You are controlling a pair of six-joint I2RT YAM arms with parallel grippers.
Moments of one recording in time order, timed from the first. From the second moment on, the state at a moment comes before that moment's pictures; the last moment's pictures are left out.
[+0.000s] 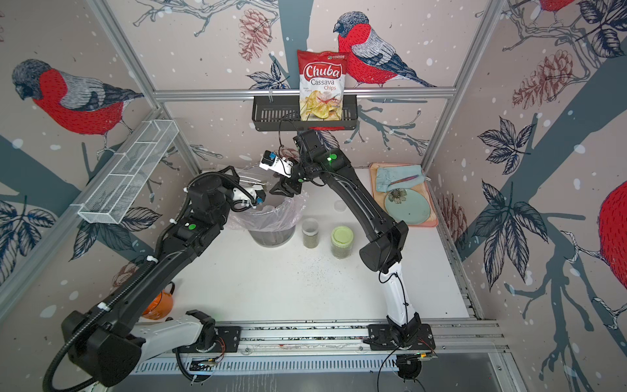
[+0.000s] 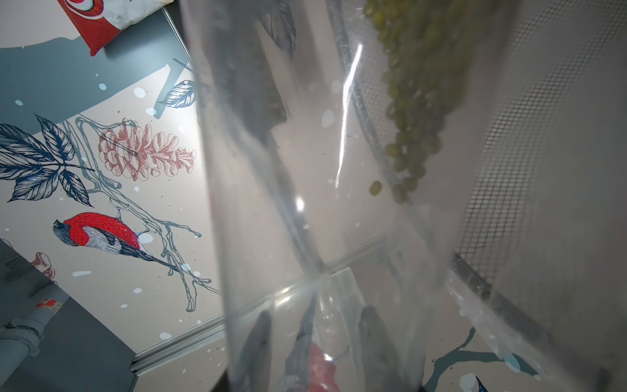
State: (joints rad) left arm -0.42 1.17 1.09 -0.08 -0.46 1.87; right arm 0.72 2.17 2.51 -1.08 -0.60 -0.68
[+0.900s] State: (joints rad) left arm -0.45 1.13 1.05 -0.10 -0.43 1.86; right arm 0.78 2.20 2.52 -1.04 -0.55 -0.70
